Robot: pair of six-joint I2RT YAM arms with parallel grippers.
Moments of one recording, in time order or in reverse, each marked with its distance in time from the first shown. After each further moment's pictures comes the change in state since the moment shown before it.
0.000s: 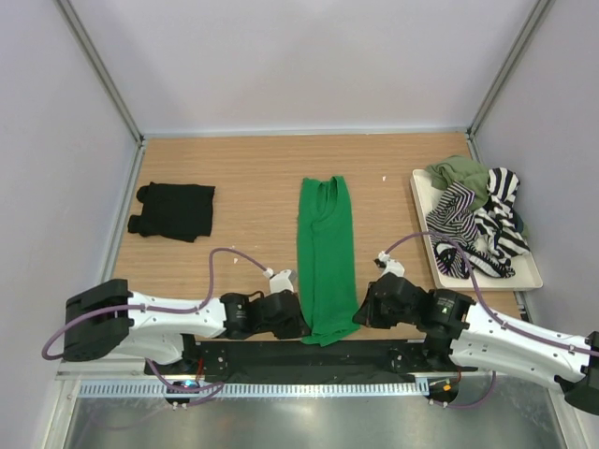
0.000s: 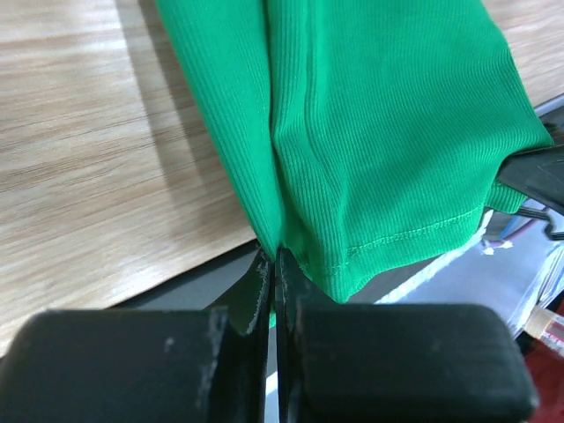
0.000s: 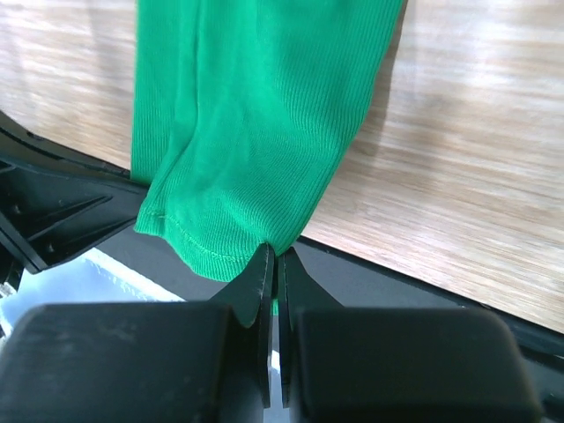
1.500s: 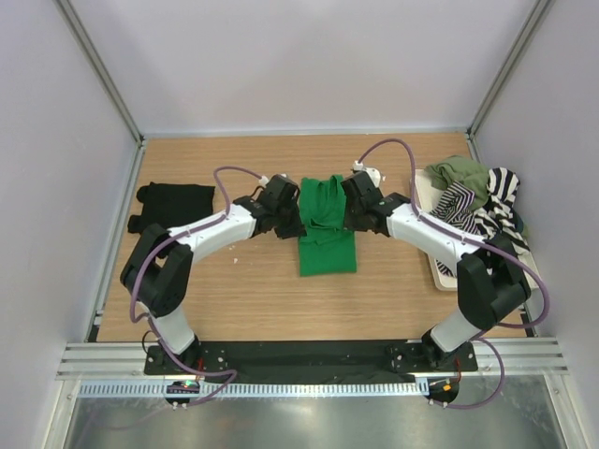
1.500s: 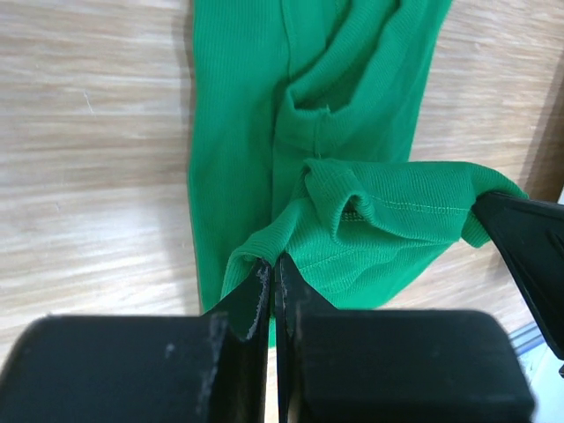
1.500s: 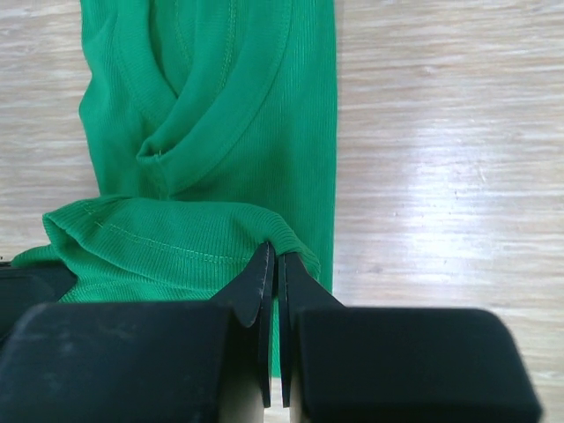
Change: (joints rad) left arm 0.658 0.466 0.692 -0.263 0.183 0.426; right arm -0.503 0.906 0.672 0.187 0.179 -0.507
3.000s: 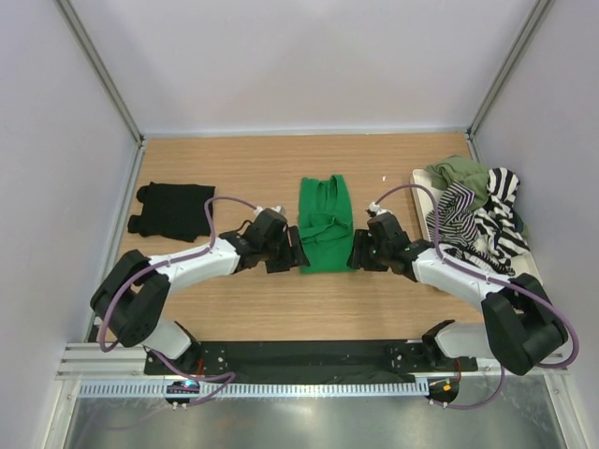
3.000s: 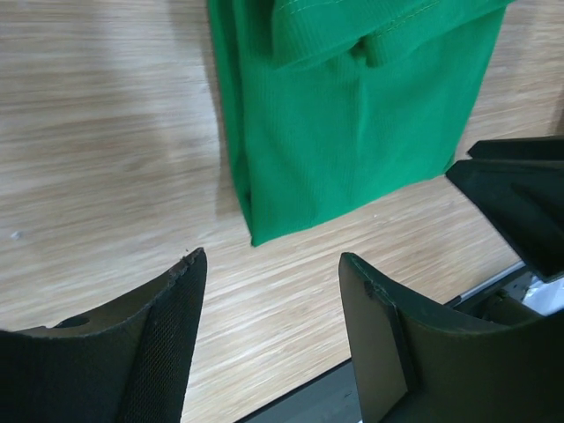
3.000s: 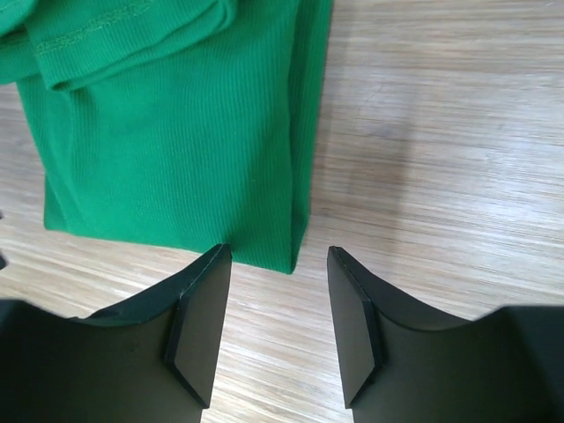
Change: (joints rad) left arm -0.074 -0.232 -0.361 0.127 0.066 -0.010; right arm -0.044 -0.279 -0.486 0.228 -0.268 -0.010
